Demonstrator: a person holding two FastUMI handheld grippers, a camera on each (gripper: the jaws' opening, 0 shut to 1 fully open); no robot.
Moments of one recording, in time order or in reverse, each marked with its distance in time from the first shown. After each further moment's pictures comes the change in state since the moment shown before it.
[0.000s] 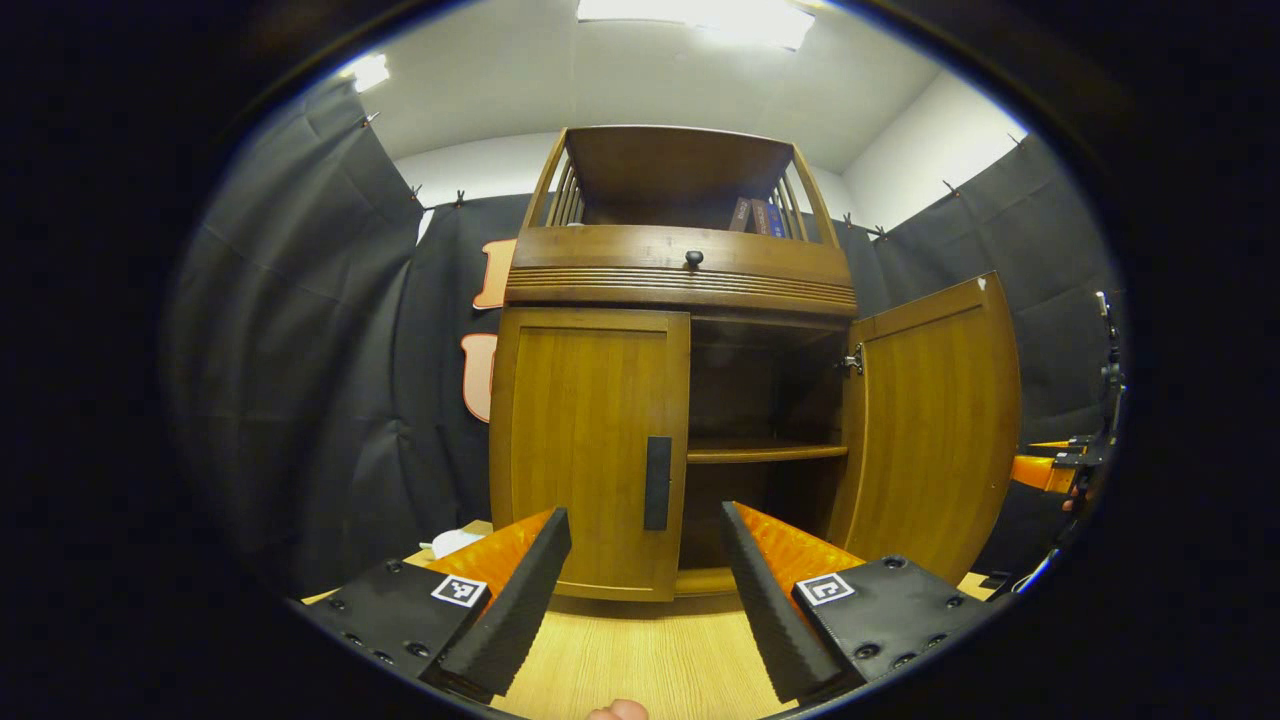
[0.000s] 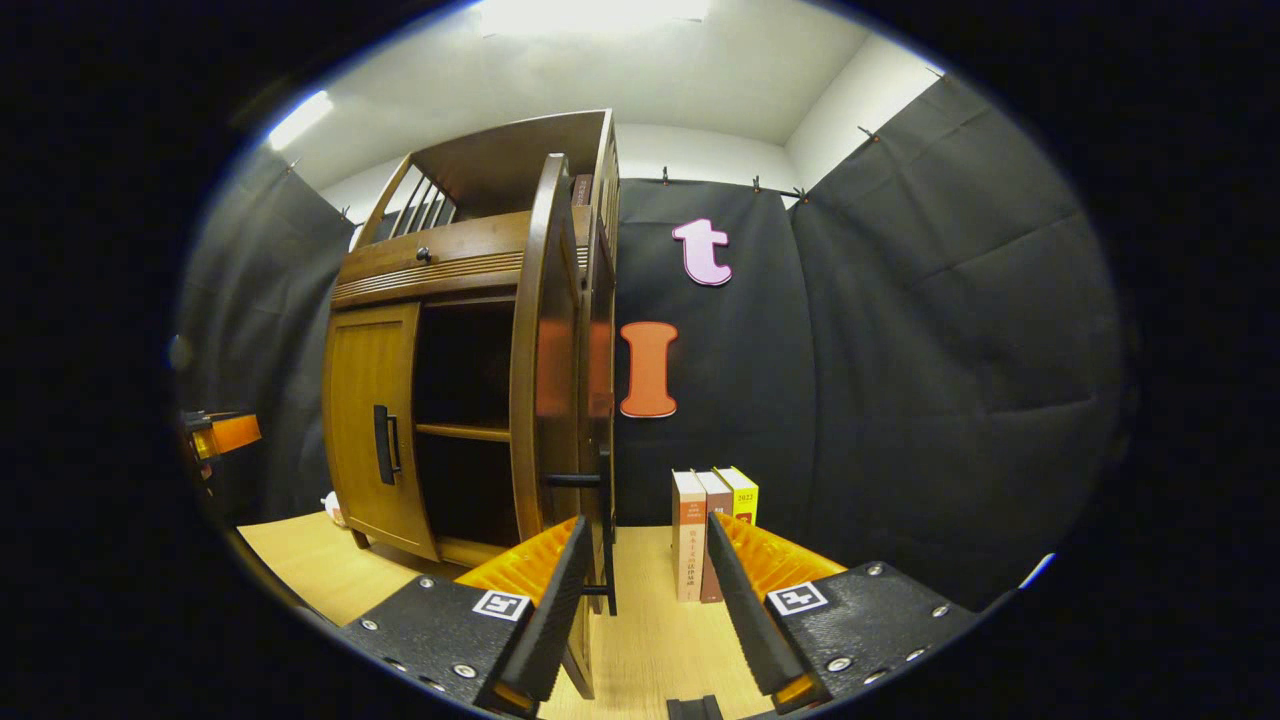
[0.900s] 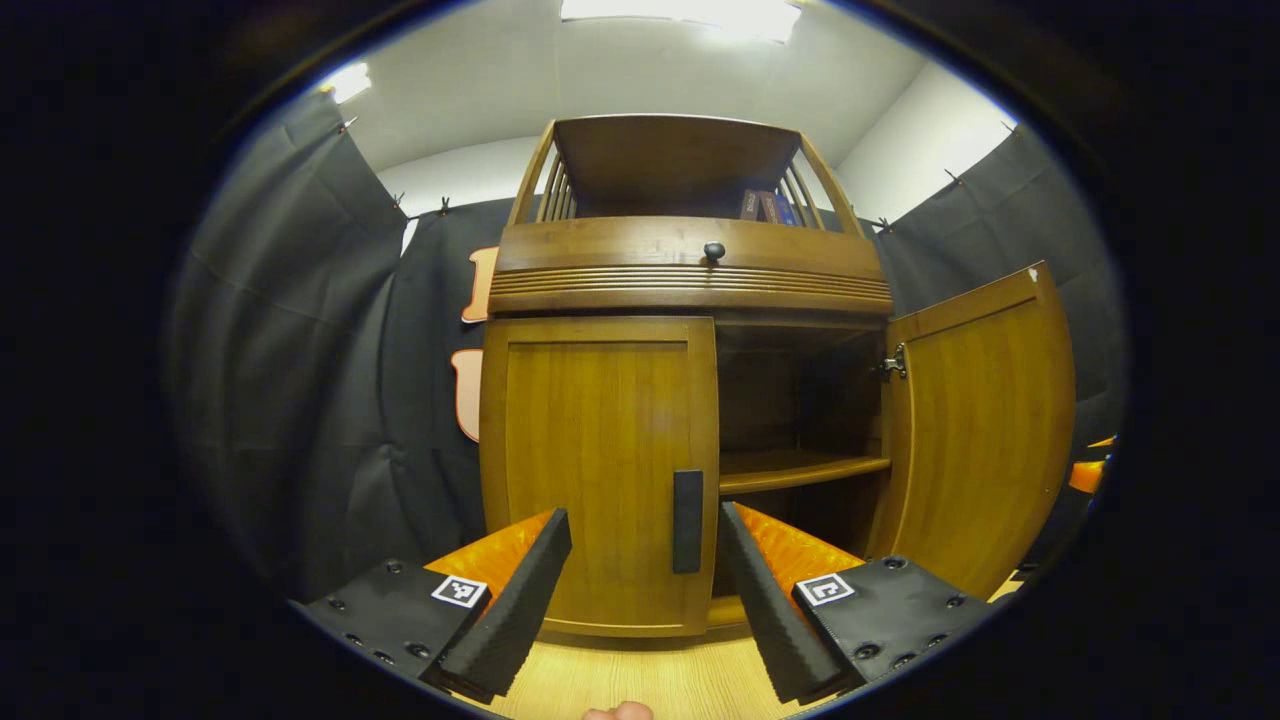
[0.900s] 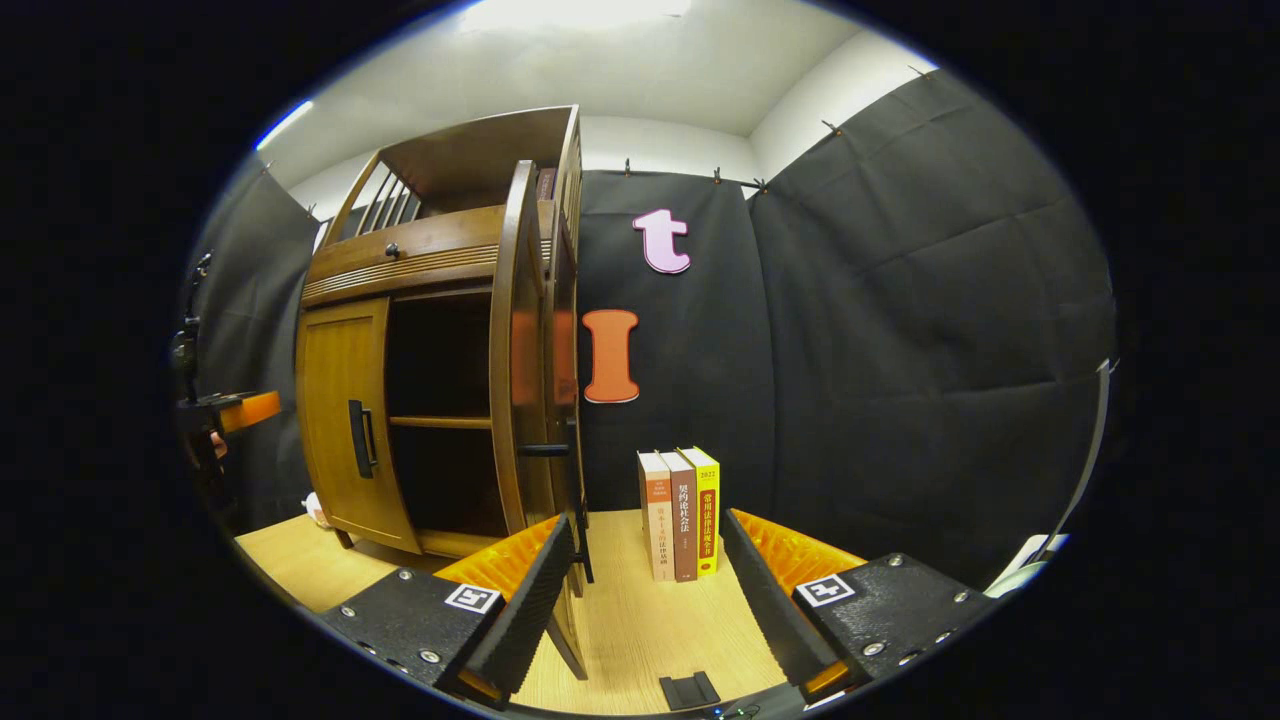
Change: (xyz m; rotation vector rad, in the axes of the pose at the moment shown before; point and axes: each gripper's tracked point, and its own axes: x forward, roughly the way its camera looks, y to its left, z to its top) left arm 0.094 0.027 0.011 0.038 0.000 -0.008; right arm -0.027 -0.010 -0.007 0.039 0.037 -0.098
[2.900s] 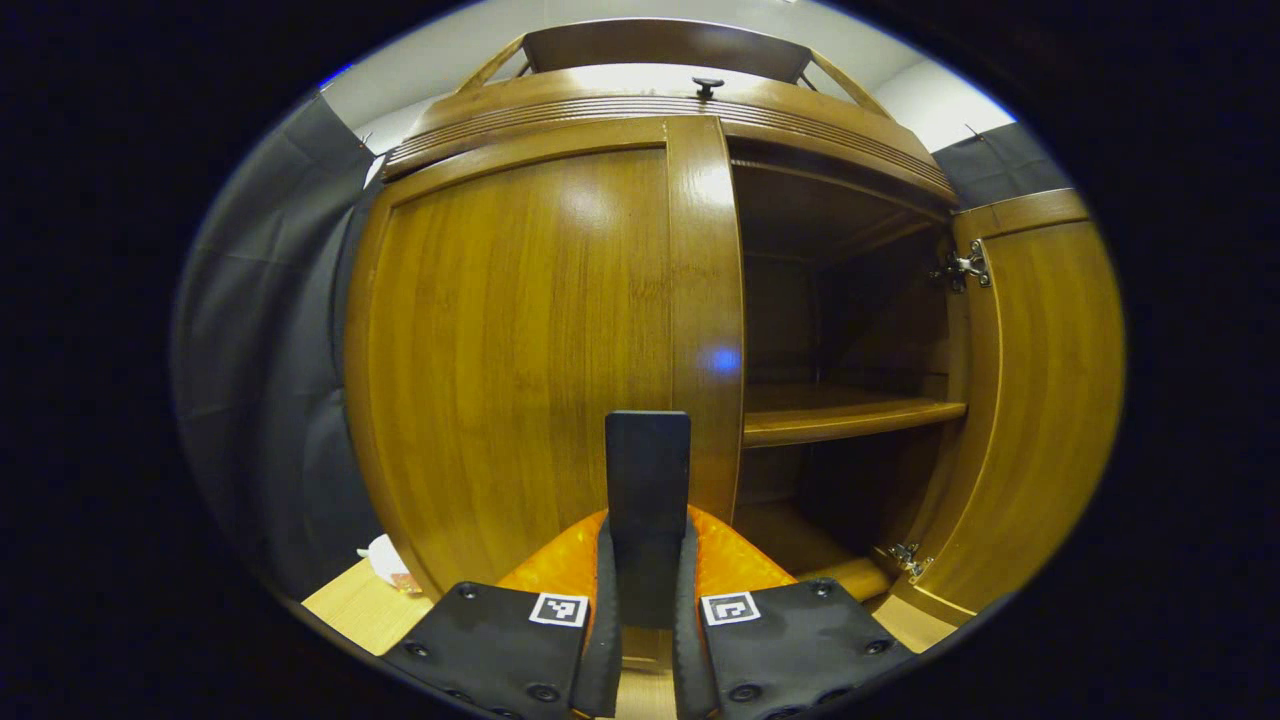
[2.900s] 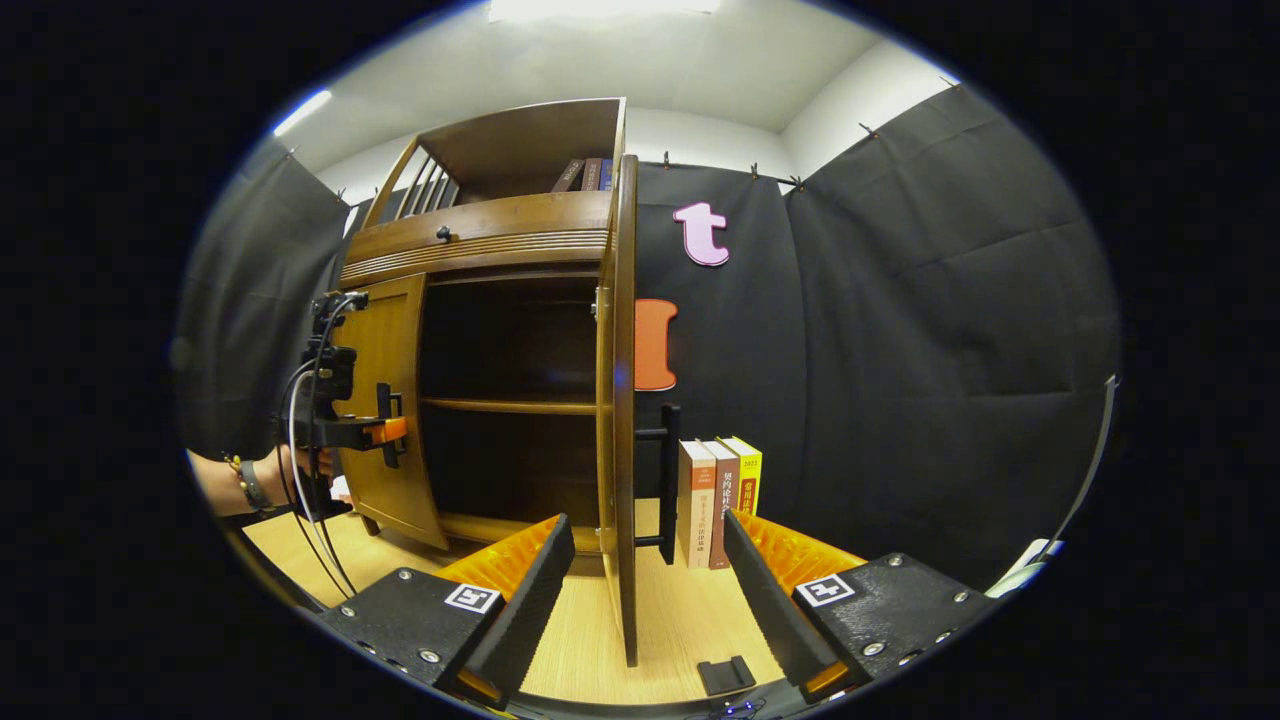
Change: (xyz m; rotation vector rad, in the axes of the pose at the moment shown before) left arm 0.122 -0.029 -0.097 0.000 0.200 -0.006; right arm -0.020 0.060 -0.002 -0.036 0.038 0.073
